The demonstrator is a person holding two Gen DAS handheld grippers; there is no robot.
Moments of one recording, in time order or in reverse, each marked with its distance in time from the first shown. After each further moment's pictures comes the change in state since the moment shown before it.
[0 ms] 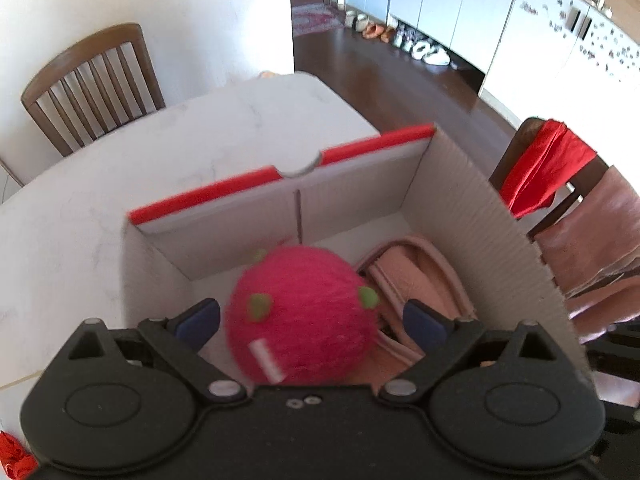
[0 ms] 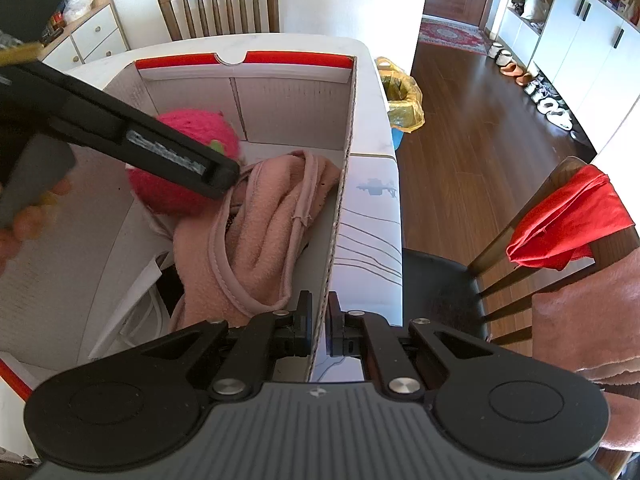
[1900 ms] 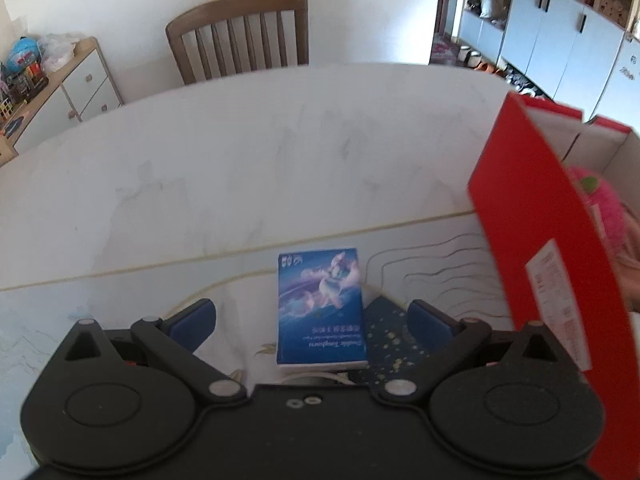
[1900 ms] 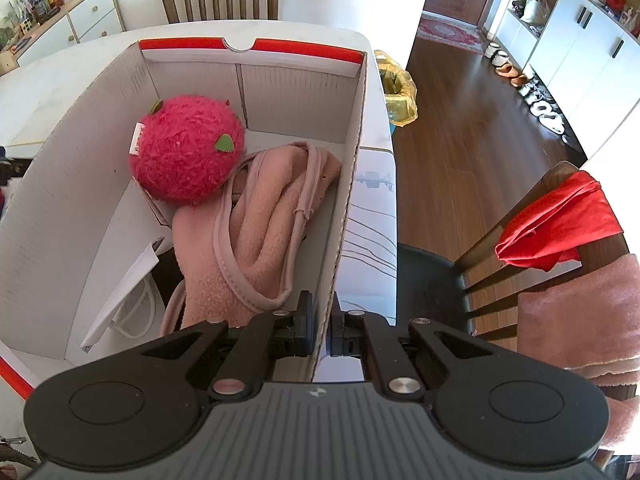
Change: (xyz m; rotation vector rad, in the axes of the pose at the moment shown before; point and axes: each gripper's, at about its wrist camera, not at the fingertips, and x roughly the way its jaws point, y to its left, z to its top) left arm -0.004 0.175 -0.115 -0.234 -0.053 0.193; right arm -0.003 0.004 -0.001 -0.035 0.033 -0.046
